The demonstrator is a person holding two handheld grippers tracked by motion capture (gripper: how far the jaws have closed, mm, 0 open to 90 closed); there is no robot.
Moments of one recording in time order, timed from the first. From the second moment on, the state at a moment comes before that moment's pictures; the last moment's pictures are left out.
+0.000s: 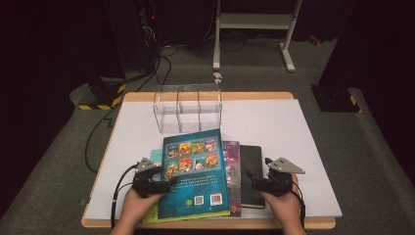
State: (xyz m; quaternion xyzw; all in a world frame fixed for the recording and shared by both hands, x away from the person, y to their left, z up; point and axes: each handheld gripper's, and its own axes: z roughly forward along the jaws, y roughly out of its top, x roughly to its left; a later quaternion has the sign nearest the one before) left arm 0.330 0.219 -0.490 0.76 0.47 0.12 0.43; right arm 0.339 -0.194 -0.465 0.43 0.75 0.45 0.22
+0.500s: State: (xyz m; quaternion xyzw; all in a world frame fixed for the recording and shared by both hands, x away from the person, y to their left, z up) left arm 0.335 0.179 -0.481 0.78 0.44 0.11 0.43; right arm 0.333 -0.187 -0.458 0.42 0.75 0.47 0.20
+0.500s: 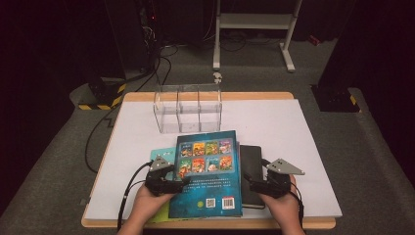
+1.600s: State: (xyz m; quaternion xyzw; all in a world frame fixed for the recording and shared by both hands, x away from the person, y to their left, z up) left arm 0.329 0.170 -0.485 0.76 0.43 0.09 0.48; right arm 0.345 -0.170 -0.464 0.43 0.77 0.45 0.11
